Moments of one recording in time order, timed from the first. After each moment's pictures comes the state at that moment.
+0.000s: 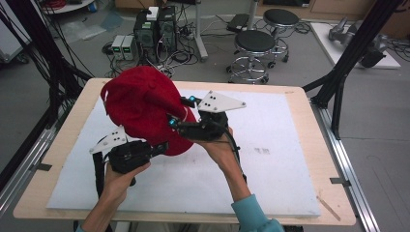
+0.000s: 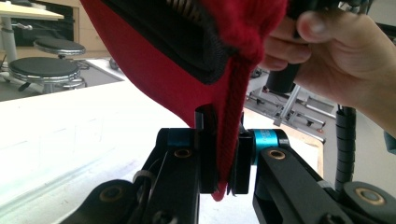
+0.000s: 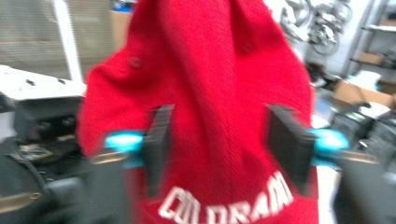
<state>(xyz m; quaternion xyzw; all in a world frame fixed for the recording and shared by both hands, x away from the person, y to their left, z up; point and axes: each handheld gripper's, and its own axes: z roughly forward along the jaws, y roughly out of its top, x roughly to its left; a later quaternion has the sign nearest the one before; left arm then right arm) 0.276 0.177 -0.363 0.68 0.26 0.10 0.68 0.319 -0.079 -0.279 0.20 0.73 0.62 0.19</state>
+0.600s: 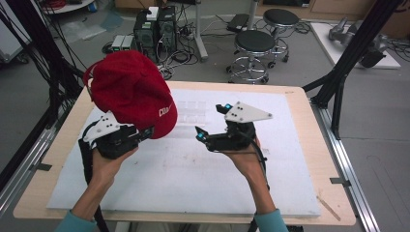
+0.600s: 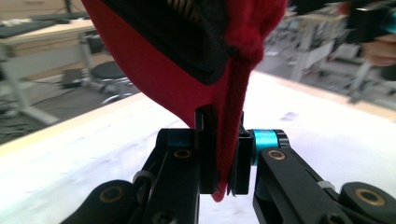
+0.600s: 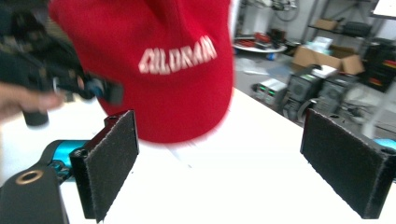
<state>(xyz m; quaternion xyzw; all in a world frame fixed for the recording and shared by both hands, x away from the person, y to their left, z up) 0.301 0.202 -0.336 0.72 0.27 0.22 0.59 0.303 -0.142 -0.293 0.25 0.76 0.56 0.23</state>
